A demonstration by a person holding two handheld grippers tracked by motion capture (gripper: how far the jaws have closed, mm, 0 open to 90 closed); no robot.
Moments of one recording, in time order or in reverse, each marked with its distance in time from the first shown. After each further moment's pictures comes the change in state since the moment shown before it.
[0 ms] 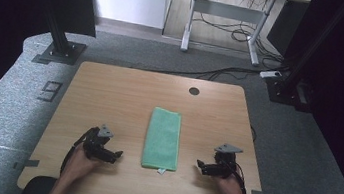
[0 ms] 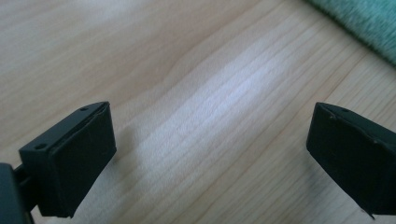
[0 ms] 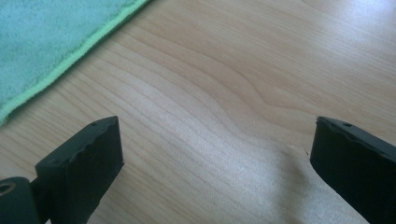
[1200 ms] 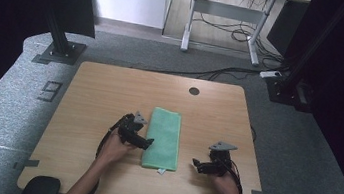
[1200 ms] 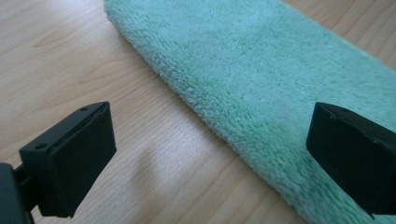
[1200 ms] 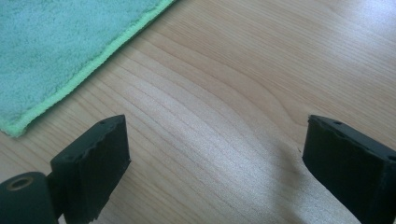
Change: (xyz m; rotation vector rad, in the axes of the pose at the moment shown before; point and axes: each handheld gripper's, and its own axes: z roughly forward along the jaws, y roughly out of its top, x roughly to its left) left arm -0.036 0.091 0.058 -0.031 -0.037 0.077; right arm 0.010 0.009 0.009 0.019 0.030 -0.031
